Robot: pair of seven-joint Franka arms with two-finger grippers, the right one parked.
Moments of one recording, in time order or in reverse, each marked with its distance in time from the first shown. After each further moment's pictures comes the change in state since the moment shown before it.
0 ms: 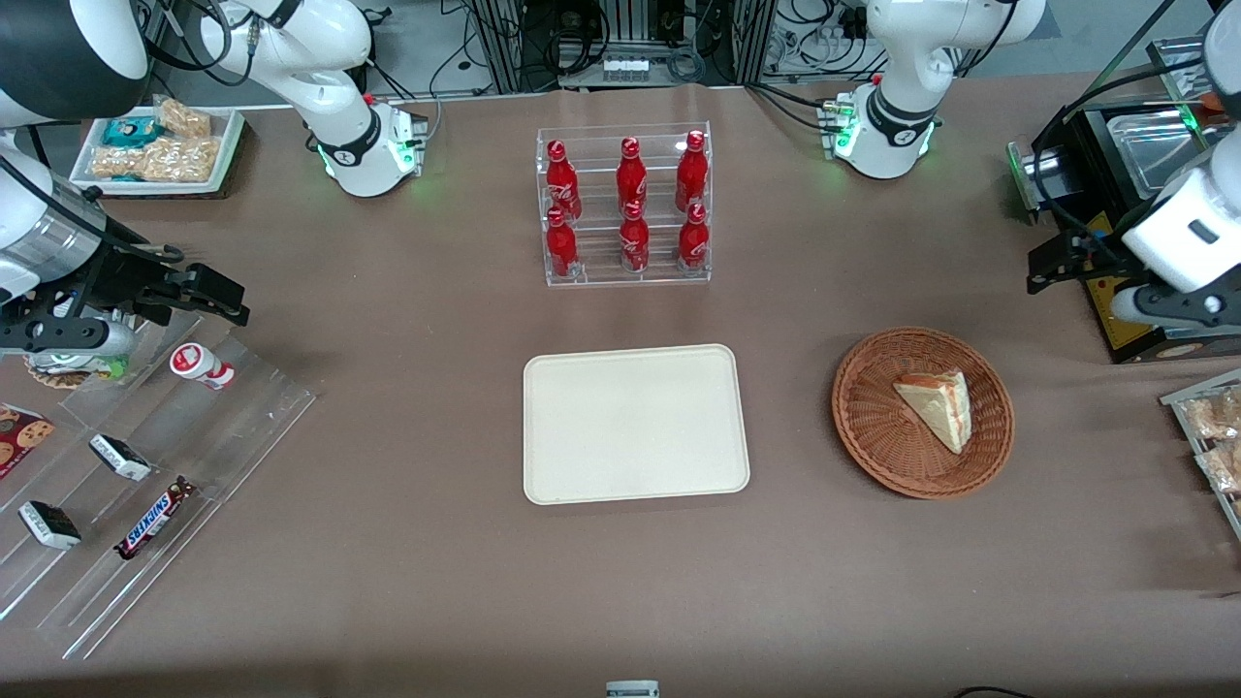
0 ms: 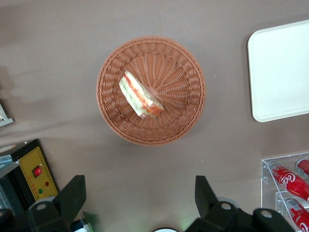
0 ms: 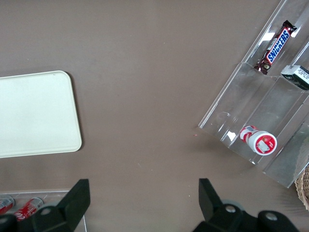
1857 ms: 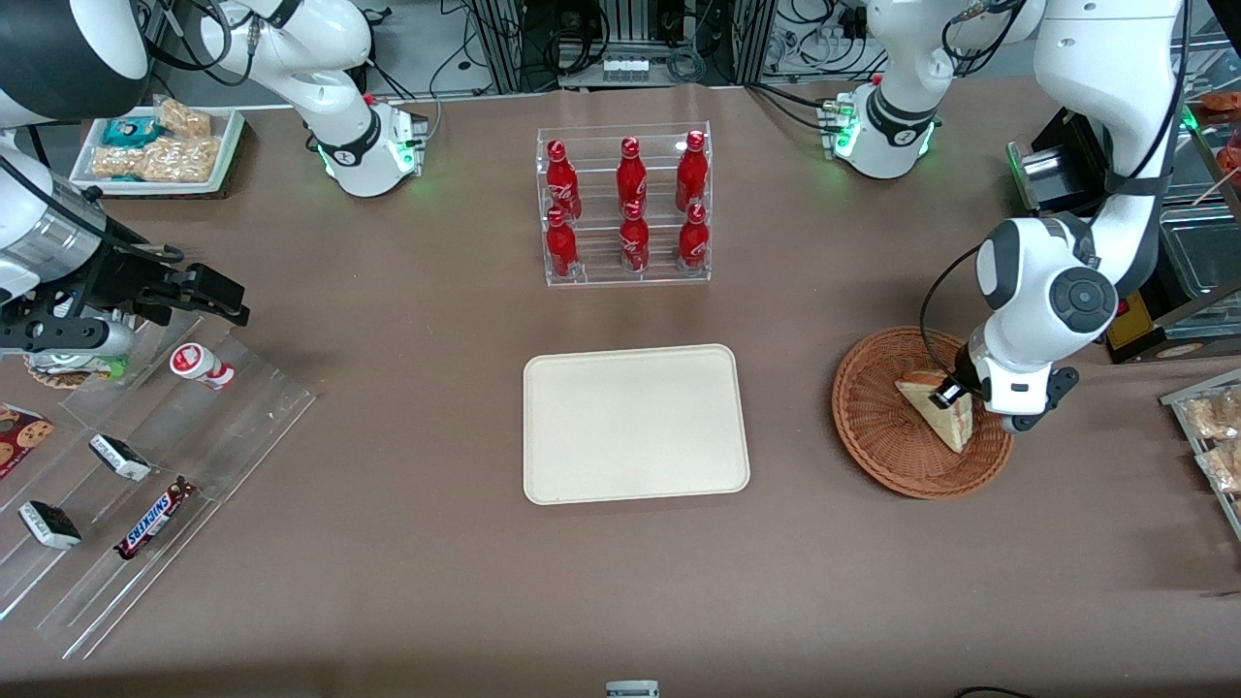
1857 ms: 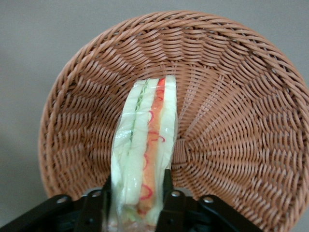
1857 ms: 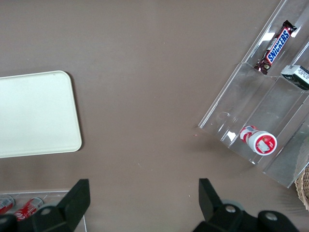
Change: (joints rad) arm 0.002 0.219 -0.003 -0.532 0.029 0.797 -0.843
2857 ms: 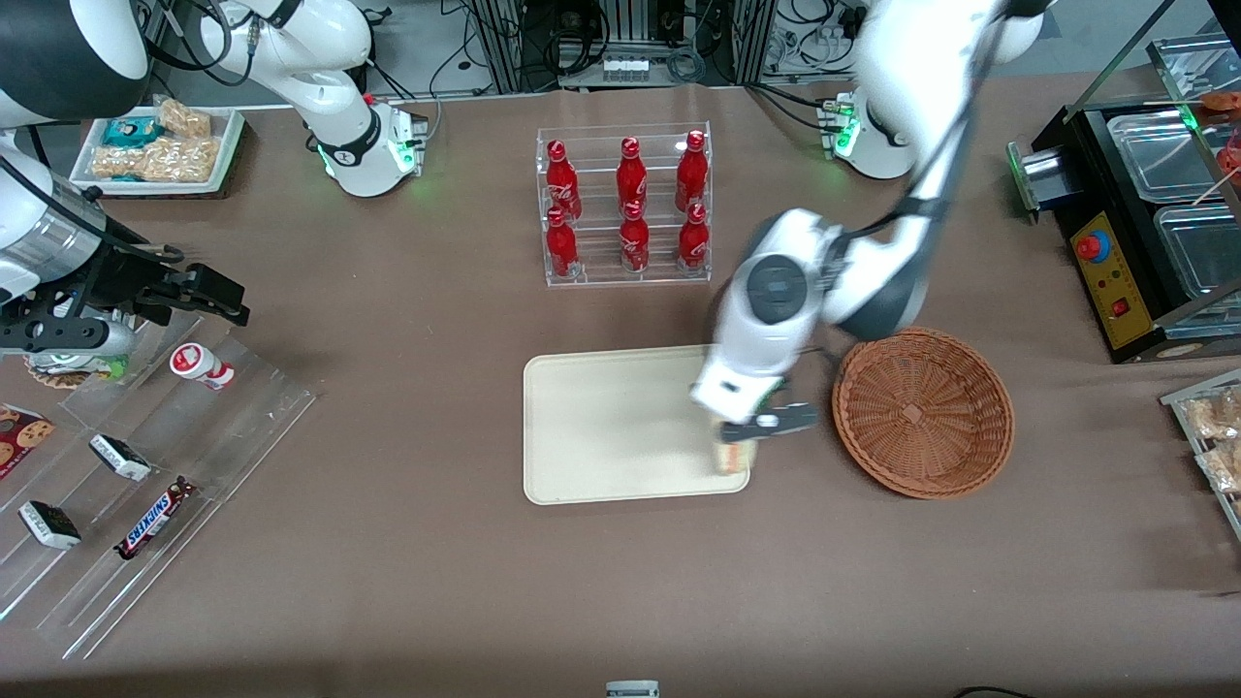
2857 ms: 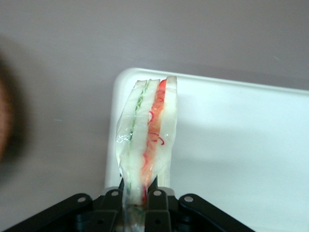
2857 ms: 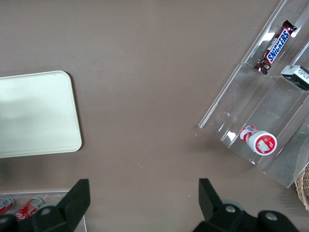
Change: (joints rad) arm -0.558 0.333 -0.025 0.632 -0.018 -0.210 -0.063
